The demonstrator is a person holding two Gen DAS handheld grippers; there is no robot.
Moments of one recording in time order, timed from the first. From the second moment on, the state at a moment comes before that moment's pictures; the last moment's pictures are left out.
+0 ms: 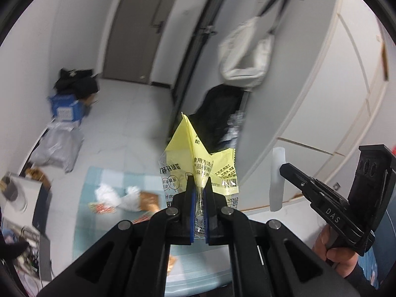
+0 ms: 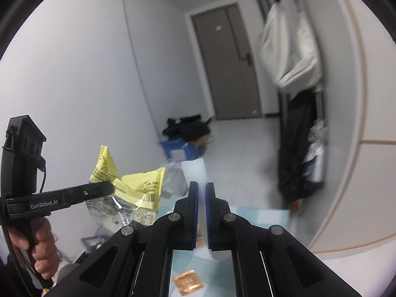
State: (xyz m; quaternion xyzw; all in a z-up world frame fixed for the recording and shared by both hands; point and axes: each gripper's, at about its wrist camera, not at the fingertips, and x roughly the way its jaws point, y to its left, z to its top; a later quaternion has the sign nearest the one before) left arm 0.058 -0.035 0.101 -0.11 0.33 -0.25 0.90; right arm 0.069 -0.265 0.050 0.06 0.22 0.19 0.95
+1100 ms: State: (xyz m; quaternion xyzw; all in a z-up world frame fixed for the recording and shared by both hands) left arm -0.027 -0.350 -0.011 0.17 0.48 -0.44 0.74; right arm -0.092 -0.554 -0.131 0.23 0.32 -0.09 0.91
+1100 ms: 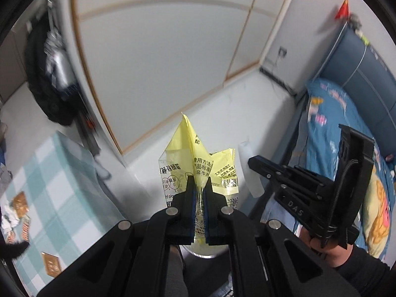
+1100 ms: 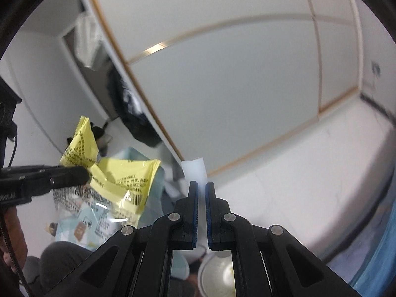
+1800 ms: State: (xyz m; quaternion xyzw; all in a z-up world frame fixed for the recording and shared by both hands) left arm -0.063 -0.433 -0.174 0.37 0.63 -0.37 0.58; right arm -0.115 -0.578 -0.299 0.39 0.46 -0.14 0.79
